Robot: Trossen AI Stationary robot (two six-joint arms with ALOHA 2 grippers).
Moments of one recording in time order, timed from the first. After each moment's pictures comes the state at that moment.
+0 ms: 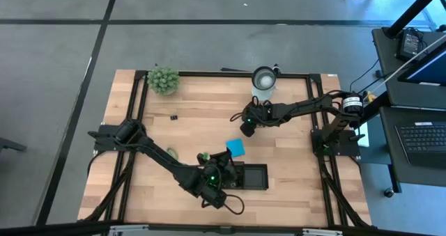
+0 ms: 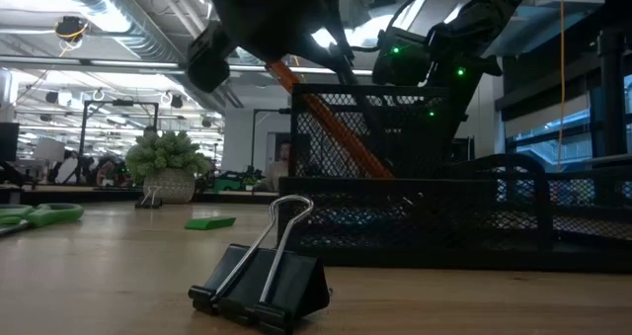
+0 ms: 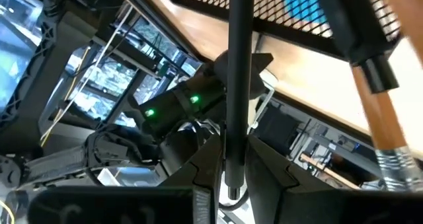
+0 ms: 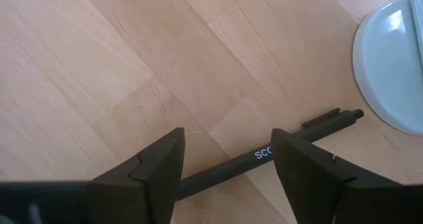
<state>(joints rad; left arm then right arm) -0.53 2.06 1.50 -0.54 -1.25 1.42 -0.14 1.72 0.91 -0.36 0.40 0.49</state>
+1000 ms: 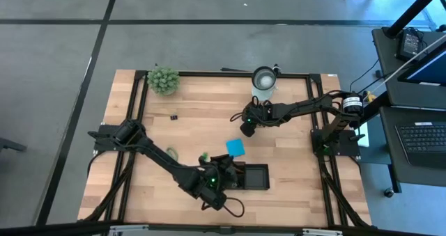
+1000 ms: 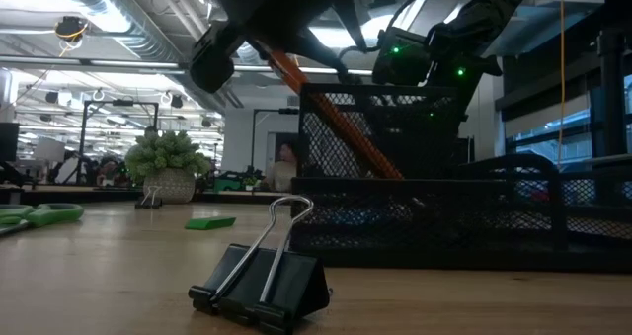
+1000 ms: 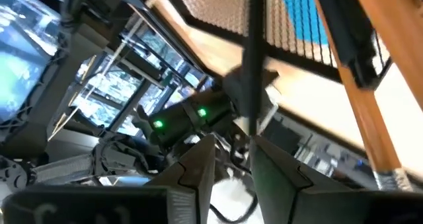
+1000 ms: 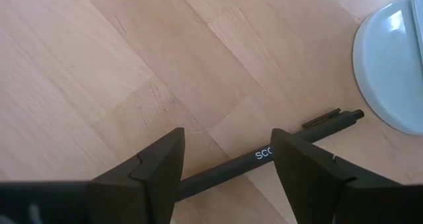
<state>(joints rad) -0.54 2.07 1.50 -0.48 -1.19 1.42 -0.14 1.72 0.91 -0.36 0.40 0.49</state>
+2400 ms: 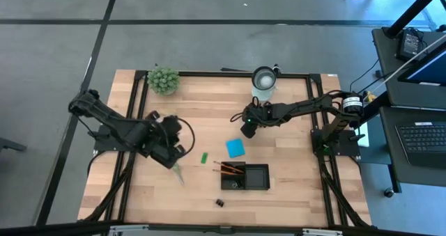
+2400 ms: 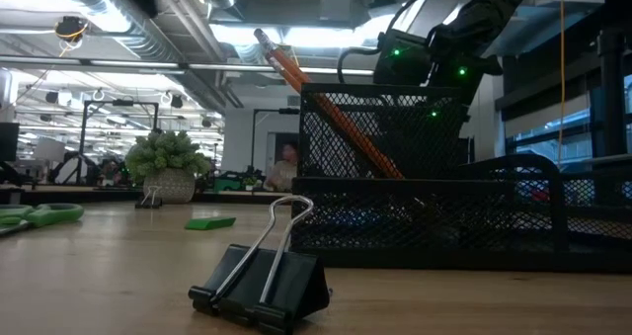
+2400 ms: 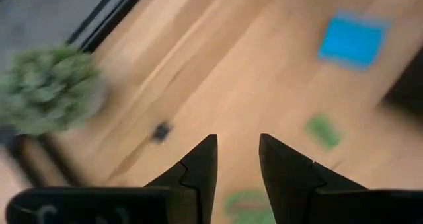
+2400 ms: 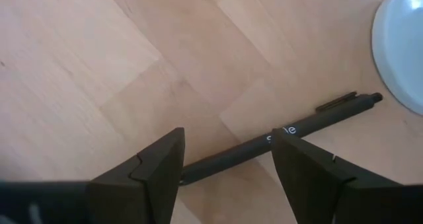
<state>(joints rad) -0.49 1.42 1.42 -1.50 -0.64 -1.15 -0.14 1.72 0.91 -0.39 0.35 0.51</state>
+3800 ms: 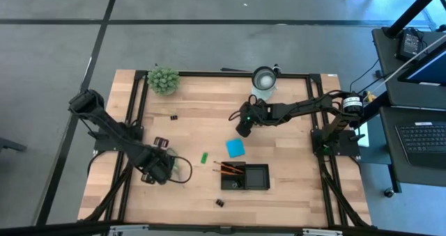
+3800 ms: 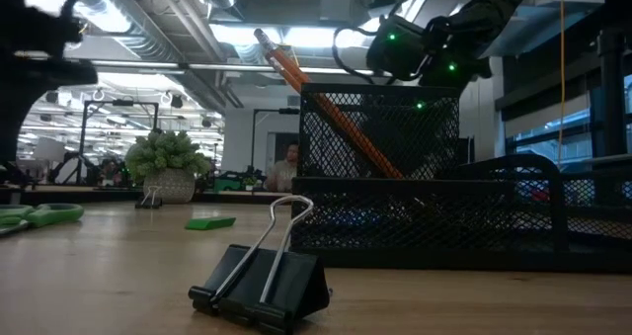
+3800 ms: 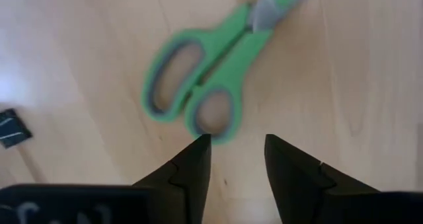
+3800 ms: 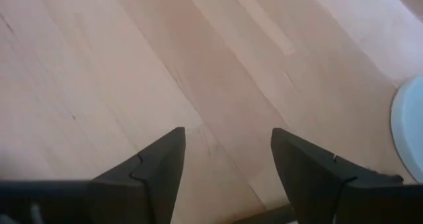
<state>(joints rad) -0.67 1.42 0.83 -1.03 -0.18 -0.45 -0.14 1.72 0.91 -0.19 0.35 0.36</state>
